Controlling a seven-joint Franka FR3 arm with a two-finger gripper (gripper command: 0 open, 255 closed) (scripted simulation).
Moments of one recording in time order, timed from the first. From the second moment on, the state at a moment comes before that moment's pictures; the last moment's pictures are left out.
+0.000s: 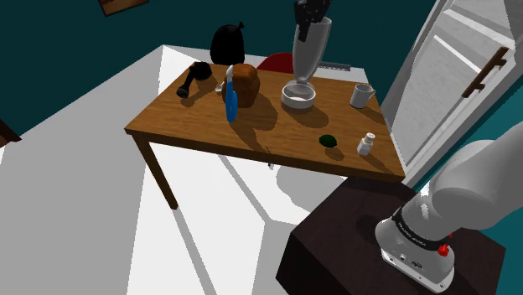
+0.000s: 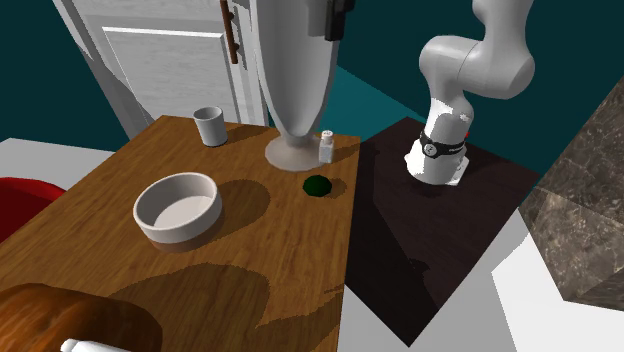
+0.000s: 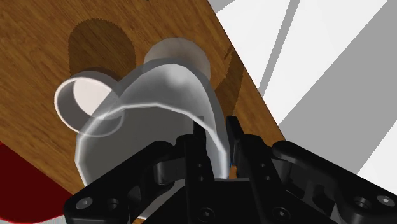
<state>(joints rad) -0.02 -0.22 0.04 -1.76 0.02 1.64 -0.04</state>
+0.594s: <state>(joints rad) -0.04 -0.22 0.00 -1.68 0.01 1.56 -0.09</state>
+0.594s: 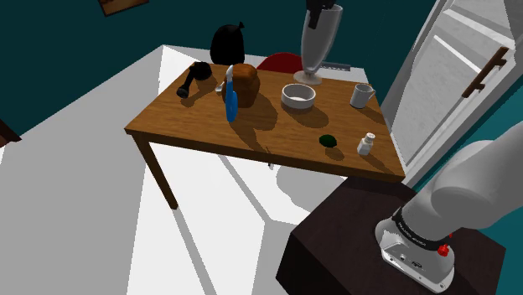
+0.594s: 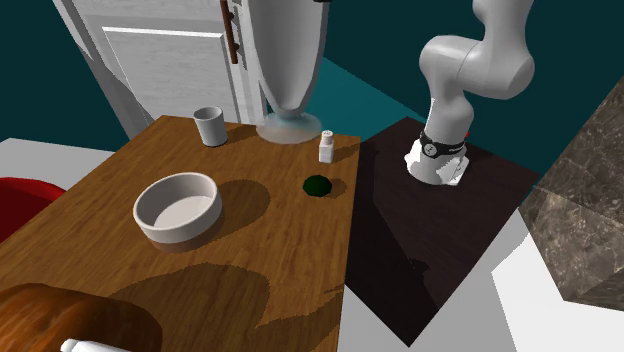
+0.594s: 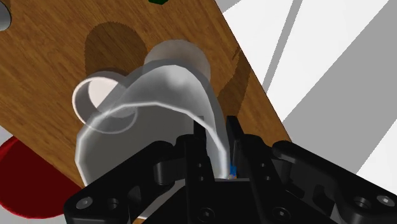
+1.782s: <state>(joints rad) -0.19 -0.25 -0.29 -1.69 -0.02 1.53 -0.54</state>
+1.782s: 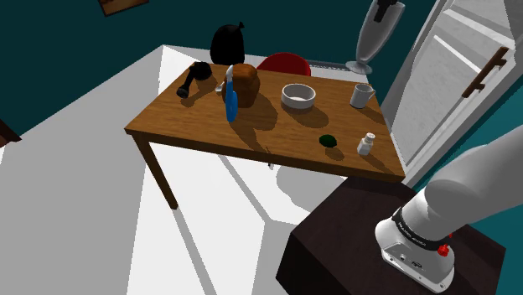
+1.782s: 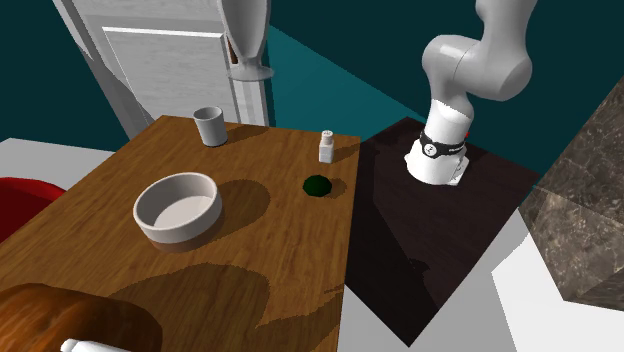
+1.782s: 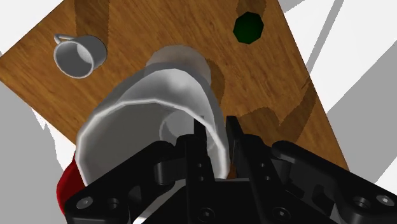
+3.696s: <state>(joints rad) -0.31 -0.14 -0.50 -1.79 0.01 1.73 -0.86</state>
